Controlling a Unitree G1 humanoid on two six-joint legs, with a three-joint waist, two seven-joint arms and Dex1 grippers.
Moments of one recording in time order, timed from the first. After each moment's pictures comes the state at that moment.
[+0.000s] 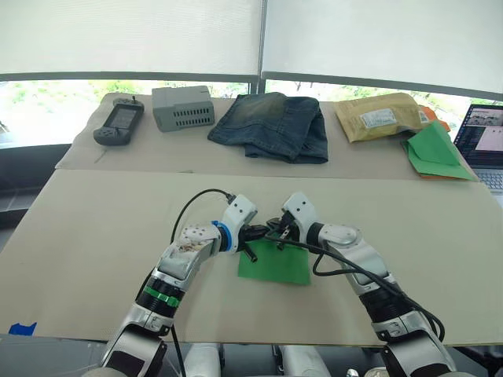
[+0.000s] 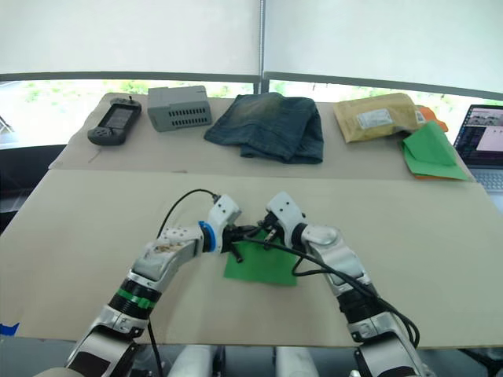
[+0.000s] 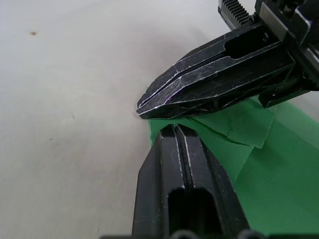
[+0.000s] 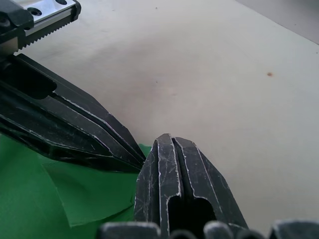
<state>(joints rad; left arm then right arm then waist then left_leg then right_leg) -0.47 0.26 -0.27 0.09 -0.21 0.61 -0.68 -0.45 -0.33 0.26 0.07 0.08 0.49 0.63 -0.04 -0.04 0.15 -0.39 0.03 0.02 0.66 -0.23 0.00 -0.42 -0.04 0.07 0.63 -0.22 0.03</state>
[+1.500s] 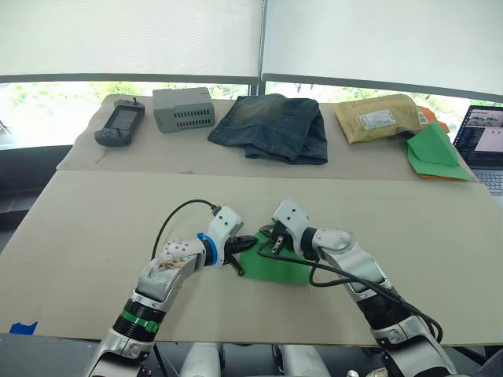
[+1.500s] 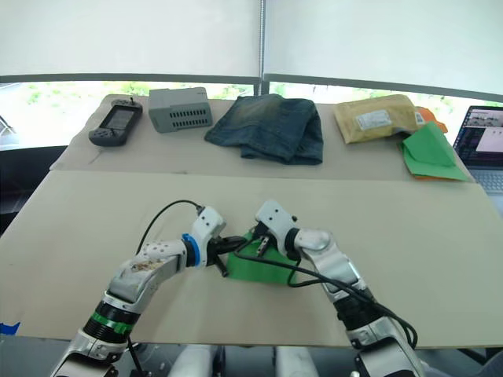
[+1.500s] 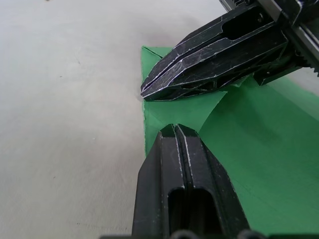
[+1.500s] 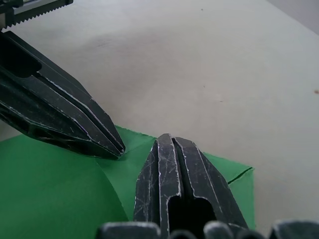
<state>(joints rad) -0.32 0.36 -0.26 -0.11 -0.26 0.67 -0.67 -0.43 -0.32 0.33 0.00 0.01 0.49 0.65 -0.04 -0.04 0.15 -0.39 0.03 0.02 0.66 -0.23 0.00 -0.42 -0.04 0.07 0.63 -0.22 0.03</state>
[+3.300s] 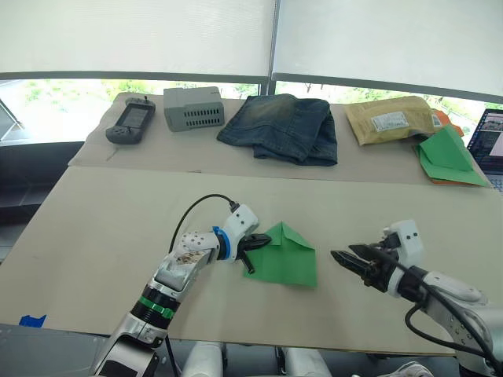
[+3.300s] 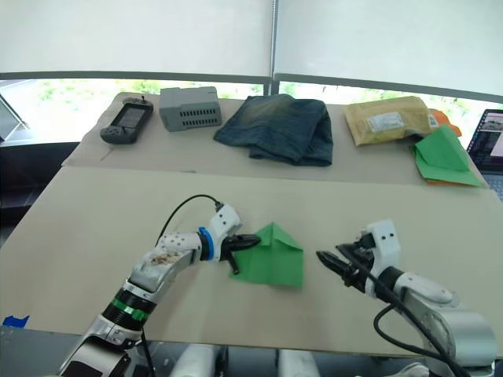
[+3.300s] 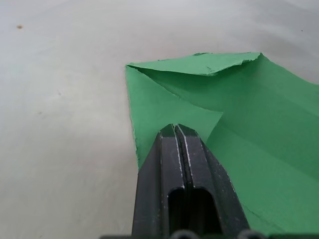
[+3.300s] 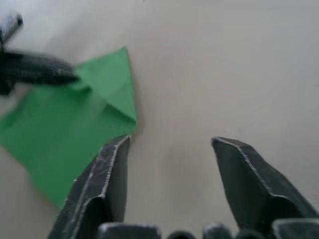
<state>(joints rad) -0.41 0.30 -0.34 0.03 -0.16 0.54 -0.76 0.11 -0.61 -0.27 -0.57 0.47 0.91 0.63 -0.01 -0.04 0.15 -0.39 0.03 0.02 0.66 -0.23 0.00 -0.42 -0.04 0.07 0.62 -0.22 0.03</state>
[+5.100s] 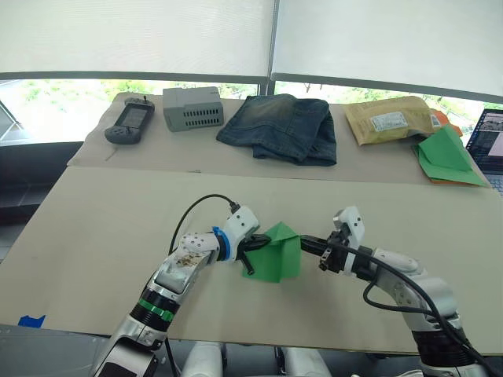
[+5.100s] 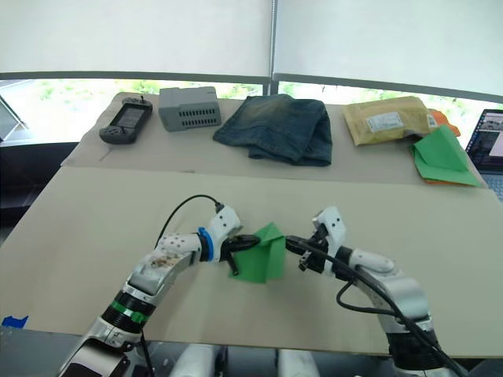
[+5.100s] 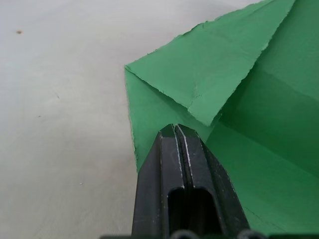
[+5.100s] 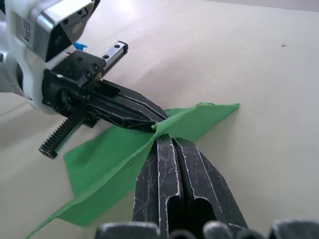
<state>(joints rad) -0.40 0.31 -0.35 0.02 -0.12 0.50 -0.76 -0.15 -0.47 0.00 -0.27 0.54 0.69 0.78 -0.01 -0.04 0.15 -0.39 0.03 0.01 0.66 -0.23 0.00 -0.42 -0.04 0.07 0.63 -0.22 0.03</state>
